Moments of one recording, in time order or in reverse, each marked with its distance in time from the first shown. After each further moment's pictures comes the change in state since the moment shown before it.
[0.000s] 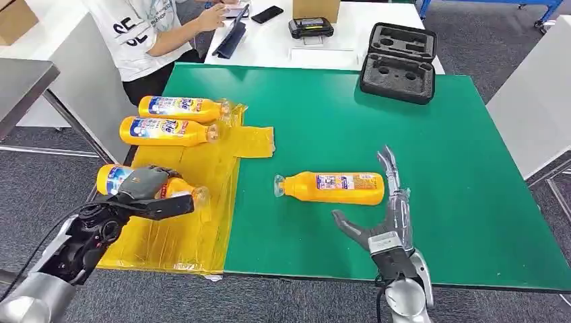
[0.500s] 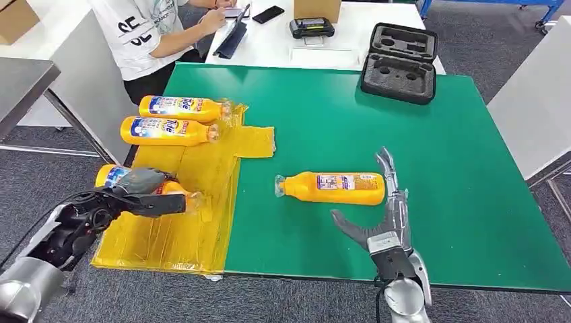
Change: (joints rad) left arm -0.093 0.067 -0.095 0.068 0.096 -0.162 -0.071; right arm -0.009 -0.003 0.000 0.033 -0.014 0.002 -0.017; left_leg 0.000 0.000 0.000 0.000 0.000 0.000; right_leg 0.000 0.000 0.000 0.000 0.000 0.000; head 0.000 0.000
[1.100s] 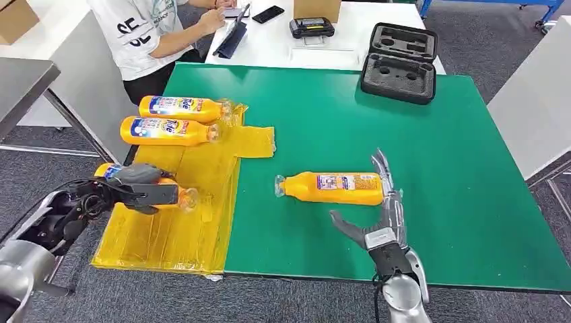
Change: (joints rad) left arm -0.113 0.033 -0.123 0.100 0.126 -0.061 -0.012; right arm -0.024 -0.016 0.003 0.067 -0.017 -0.001 -0.005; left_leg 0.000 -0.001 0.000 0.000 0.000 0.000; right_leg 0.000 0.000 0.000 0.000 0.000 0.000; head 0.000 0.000
